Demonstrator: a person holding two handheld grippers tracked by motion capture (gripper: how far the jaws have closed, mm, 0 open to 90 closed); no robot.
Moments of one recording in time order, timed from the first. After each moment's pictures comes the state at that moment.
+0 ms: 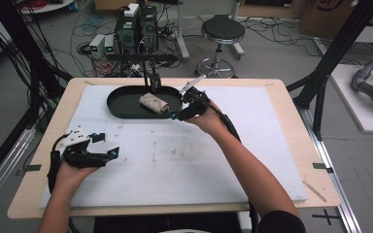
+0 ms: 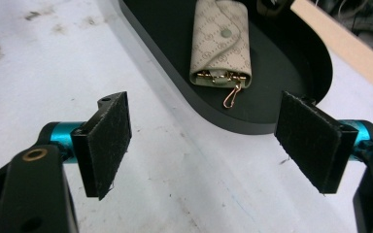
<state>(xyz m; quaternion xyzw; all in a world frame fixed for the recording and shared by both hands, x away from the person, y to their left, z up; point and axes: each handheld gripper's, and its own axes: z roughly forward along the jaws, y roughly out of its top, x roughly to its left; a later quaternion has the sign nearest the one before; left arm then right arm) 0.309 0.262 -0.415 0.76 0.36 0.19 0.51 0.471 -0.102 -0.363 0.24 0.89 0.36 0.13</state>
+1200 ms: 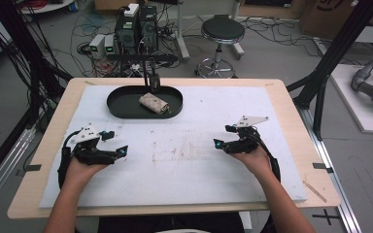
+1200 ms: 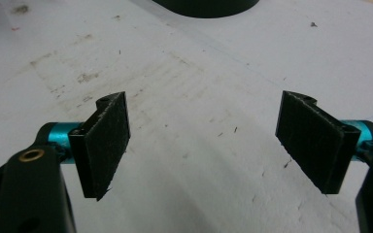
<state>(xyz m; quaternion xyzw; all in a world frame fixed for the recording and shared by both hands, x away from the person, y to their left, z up) 0.322 0.242 -0.418 0.77 0.34 0.17 0.51 0.374 -0.252 -0.416 0.31 0.83 0.45 0.13</state>
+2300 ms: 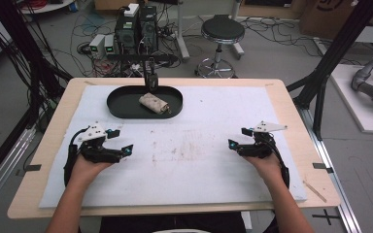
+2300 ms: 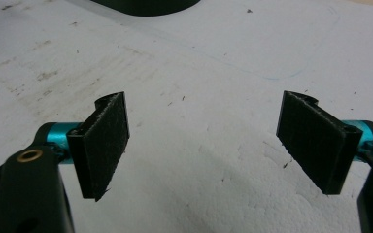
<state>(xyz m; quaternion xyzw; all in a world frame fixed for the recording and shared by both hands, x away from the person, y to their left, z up) 0.329 0.229 -0.418 0.77 0.33 0.17 0.51 0.361 -0.293 -0.428 0.38 0.79 0.46 0.17</state>
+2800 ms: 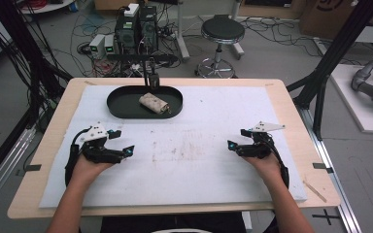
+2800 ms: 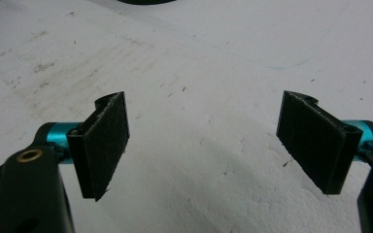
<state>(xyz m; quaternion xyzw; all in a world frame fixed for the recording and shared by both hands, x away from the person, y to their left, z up) 0.330 0.226 -0.421 0.78 0.33 0.17 0.50 0.364 -0.291 -0.432 0.38 0.80 0.45 0.16</state>
